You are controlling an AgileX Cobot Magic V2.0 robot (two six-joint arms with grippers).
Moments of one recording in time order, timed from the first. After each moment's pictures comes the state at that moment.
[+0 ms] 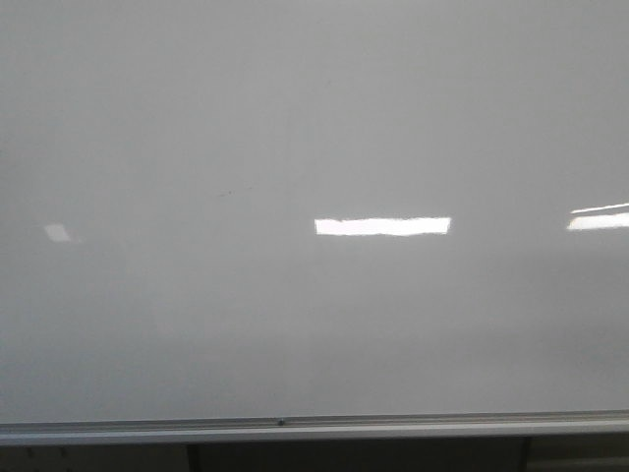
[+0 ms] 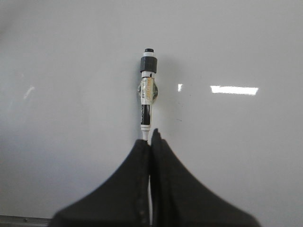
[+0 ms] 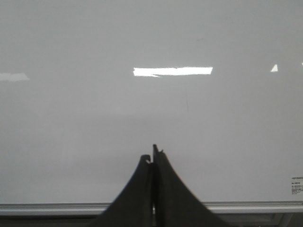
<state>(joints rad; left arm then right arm) 0.05 0.00 0.01 0.05 0.20 -0.11 -0.02 -0.01 0.03 0.07 0.21 0.00</state>
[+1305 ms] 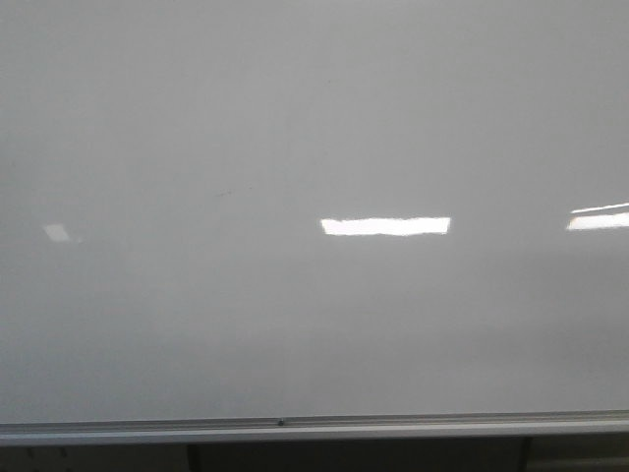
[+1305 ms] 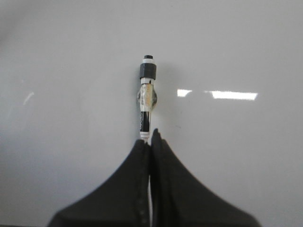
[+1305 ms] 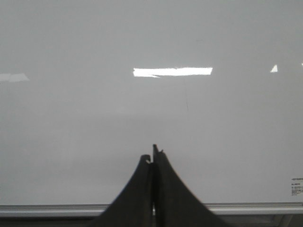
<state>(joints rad) 0.05 0.00 0.01 0.05 0.16 -0.11 -0.02 -0.01 0.03 0.07 0.20 0.00</state>
